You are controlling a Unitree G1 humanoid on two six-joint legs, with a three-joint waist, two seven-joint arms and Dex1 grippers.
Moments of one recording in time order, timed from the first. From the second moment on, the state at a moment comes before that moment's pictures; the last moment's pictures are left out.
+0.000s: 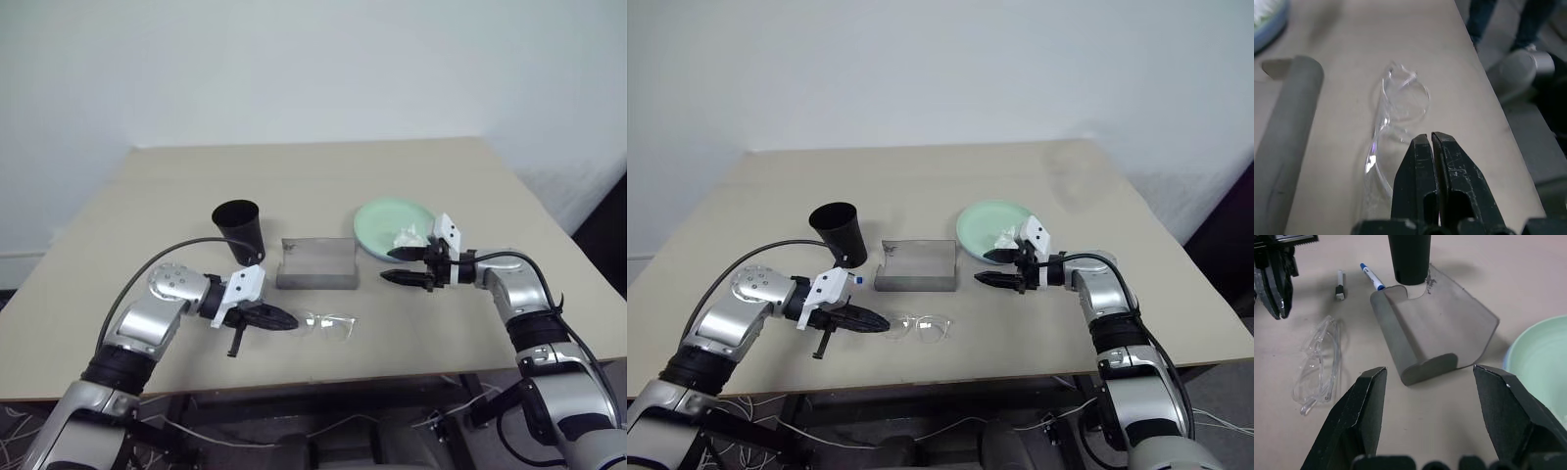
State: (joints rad) left arm -0.46 0.74 -0.29 0.24 -0.23 0.06 -1.50; right arm -0.62 -0.42 0.07 0.53 0.17 0.19 1.25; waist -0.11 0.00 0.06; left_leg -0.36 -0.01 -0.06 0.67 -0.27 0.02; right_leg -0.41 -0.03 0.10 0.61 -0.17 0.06
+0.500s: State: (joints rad) left arm -0.66 0.59 -0.34 0.51 -0.11 -0.11 -1.58; right arm -0.52 -0.40 0.06 0.42 0.20 0.22 1.15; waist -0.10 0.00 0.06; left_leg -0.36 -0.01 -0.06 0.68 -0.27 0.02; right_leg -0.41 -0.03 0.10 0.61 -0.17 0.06
